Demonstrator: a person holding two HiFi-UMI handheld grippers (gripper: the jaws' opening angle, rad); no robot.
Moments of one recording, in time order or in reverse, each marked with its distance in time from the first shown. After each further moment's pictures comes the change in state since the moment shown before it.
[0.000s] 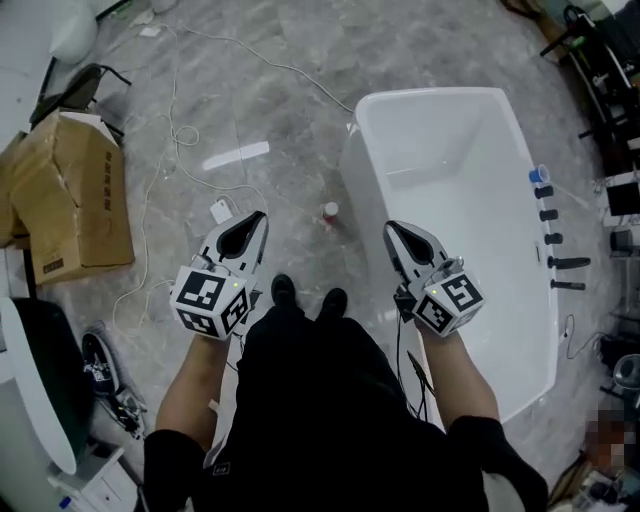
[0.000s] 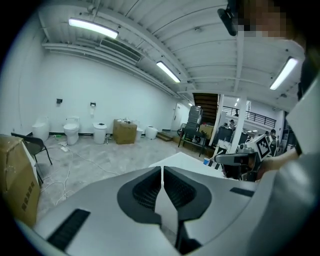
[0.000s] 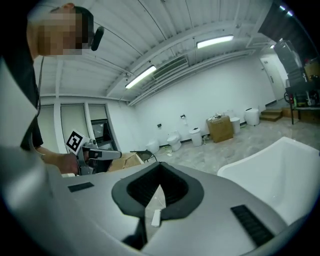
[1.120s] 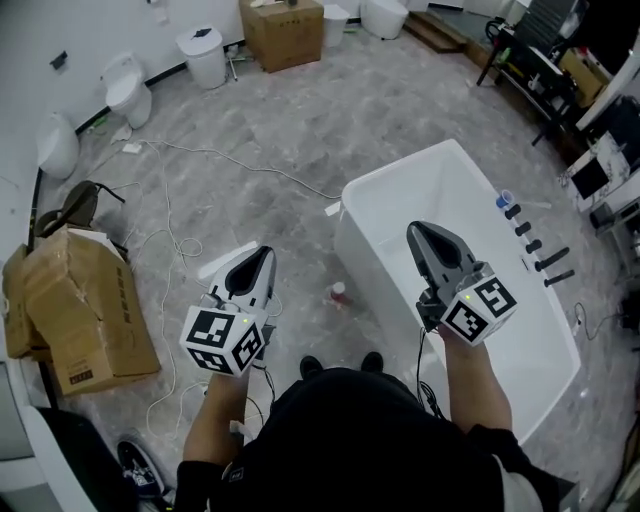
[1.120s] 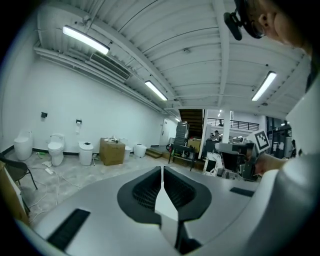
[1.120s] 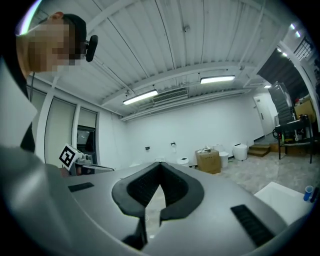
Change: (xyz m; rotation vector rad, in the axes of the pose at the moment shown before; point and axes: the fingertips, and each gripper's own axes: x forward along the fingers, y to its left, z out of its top) left arm -0.058 0.040 0.171 0.086 -0.193 -0.149; right arm -0.007 0.082 0.211 -0.156 -0.301 -0.153
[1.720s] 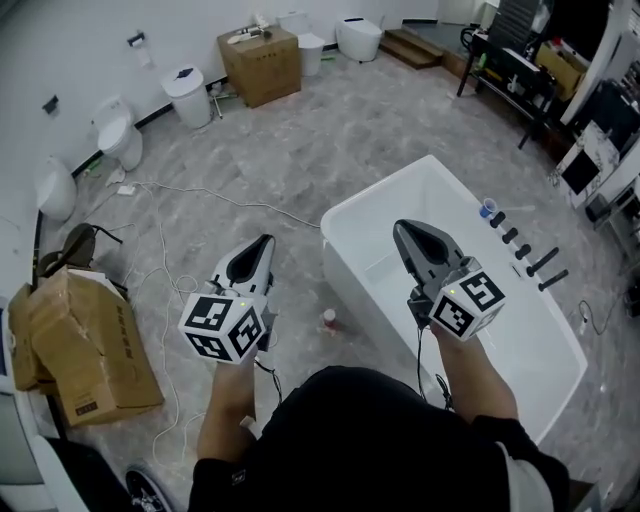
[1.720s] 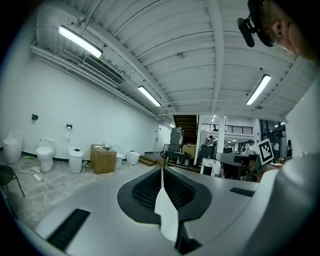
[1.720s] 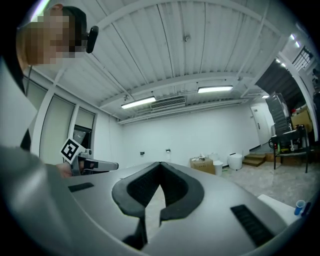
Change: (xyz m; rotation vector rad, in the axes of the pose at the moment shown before) left arm 0.081 -0.075 0.060 0.027 -0.075 -0.060; right arm -0.047 -0.069 0.043 -0.051 -0.067 -0.062
